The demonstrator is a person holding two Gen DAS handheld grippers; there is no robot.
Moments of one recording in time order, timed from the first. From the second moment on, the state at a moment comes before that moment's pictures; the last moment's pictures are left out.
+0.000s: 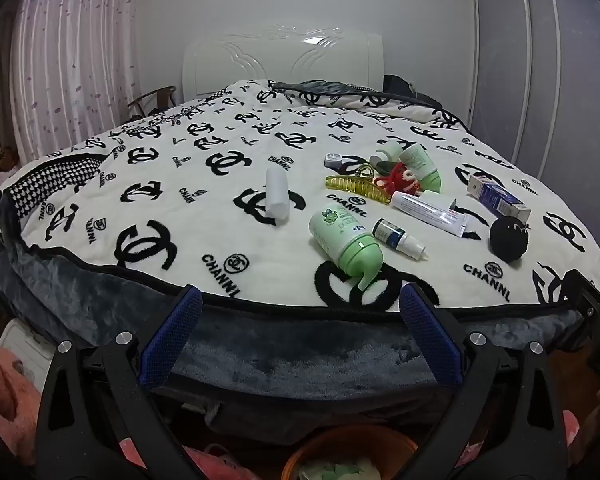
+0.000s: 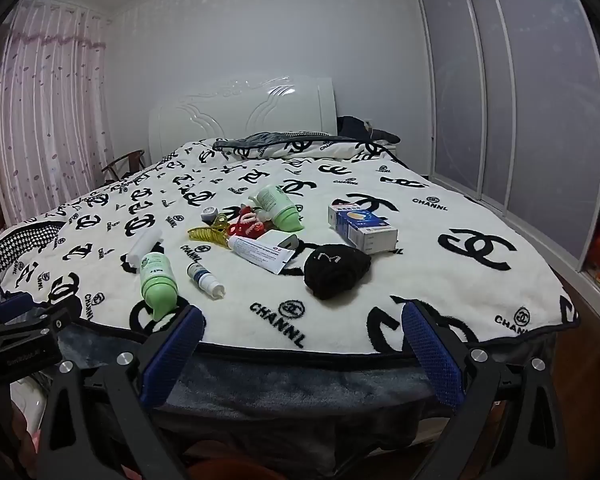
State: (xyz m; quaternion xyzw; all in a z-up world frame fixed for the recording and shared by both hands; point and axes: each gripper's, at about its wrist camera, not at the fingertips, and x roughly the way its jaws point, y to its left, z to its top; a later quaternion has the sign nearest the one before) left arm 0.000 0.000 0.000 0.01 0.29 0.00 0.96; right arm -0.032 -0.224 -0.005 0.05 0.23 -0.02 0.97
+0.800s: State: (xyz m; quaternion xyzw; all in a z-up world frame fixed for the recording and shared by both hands) left arm -0.003 0.004 -0.007 0.00 0.30 -0.01 0.95; right arm -0.030 -0.227 -0.008 0.05 0.24 -0.02 0.97
